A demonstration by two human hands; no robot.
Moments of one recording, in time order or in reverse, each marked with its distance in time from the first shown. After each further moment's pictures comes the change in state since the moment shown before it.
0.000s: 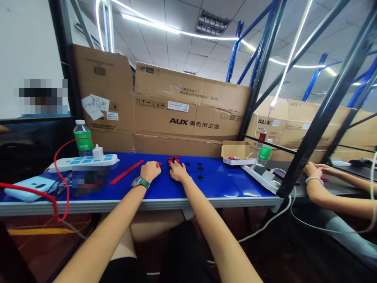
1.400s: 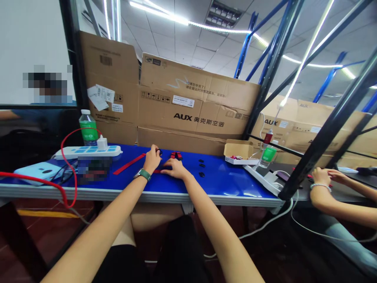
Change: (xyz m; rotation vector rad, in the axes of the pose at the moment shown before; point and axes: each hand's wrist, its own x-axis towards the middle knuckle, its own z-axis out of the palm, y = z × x) left_hand 0.014 -0.005 0.001 -0.556 0.259 0.013; right_hand -0.009 -0.012 -0.013 0.190 0.101 -0.341
